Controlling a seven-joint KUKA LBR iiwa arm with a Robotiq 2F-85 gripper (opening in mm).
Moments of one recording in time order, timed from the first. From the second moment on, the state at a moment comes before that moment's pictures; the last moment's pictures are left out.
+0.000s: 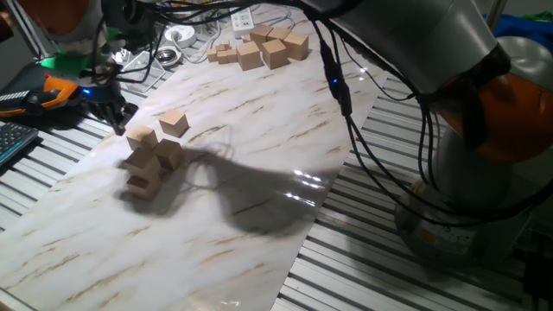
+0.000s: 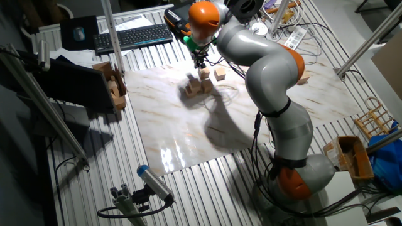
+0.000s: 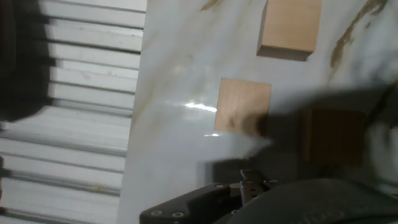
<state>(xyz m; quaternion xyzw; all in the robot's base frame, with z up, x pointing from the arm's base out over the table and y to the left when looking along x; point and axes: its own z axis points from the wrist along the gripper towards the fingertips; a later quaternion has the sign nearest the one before) 0.720 0.150 0.119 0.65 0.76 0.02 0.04</state>
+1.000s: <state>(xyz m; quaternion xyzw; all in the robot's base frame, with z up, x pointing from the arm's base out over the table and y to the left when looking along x) 0.719 0.114 0.096 0.69 0.72 0.02 0.04</state>
